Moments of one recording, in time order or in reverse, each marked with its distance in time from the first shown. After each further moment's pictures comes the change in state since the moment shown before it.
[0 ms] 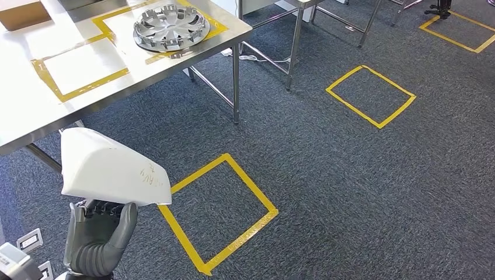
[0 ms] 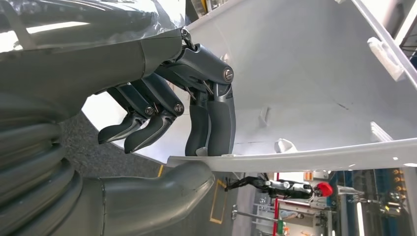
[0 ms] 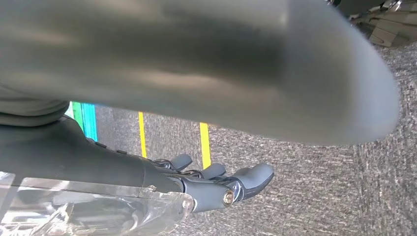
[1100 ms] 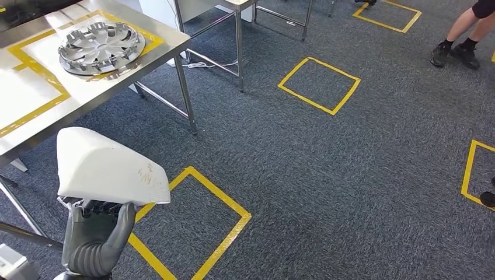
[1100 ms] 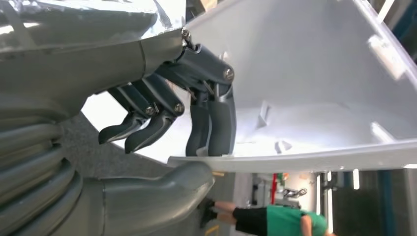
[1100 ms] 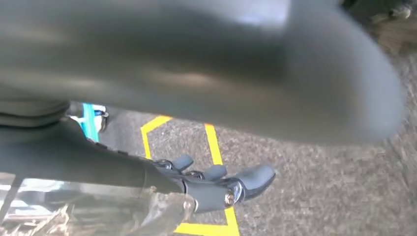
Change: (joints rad) left arm 0.000 0.000 0.000 -0.005 0.000 0.002 -0.007; right arm 0.003 0.009 -0.001 0.023 0.000 0.010 -0.010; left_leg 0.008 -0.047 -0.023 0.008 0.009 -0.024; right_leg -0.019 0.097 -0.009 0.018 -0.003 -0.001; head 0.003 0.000
